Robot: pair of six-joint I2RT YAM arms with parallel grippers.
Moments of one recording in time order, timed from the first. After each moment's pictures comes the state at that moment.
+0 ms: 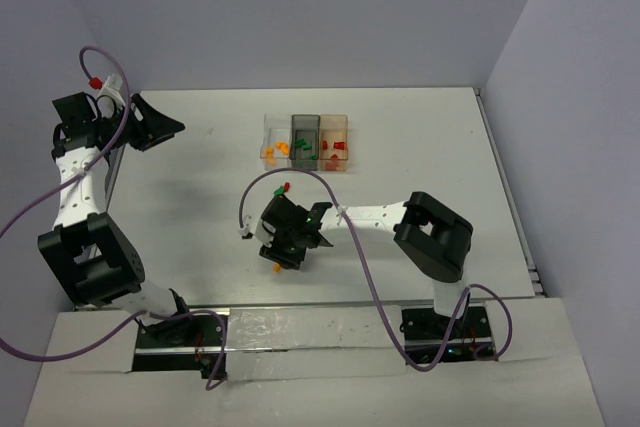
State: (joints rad) left arm 0.38 1.53 1.32 -0.44 0.96 -0.31; right arm 1.10 1.88 1.19 -0.38 -0.20 -0.20
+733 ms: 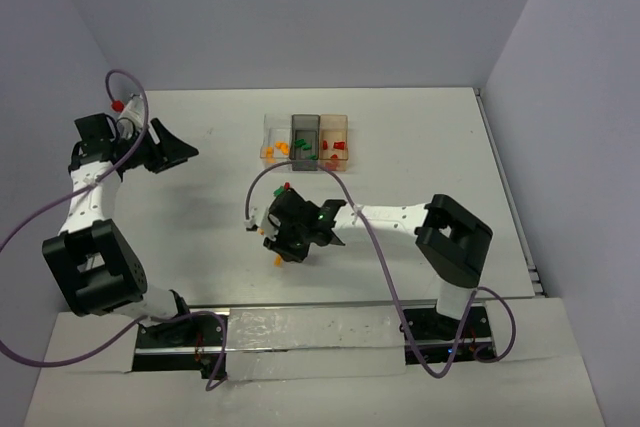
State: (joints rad) left arm 0.34 1.47 1.13 -0.47 0.92 -0.22; right arm 1.07 1.77 1.13 -0.35 -0.20 -0.18
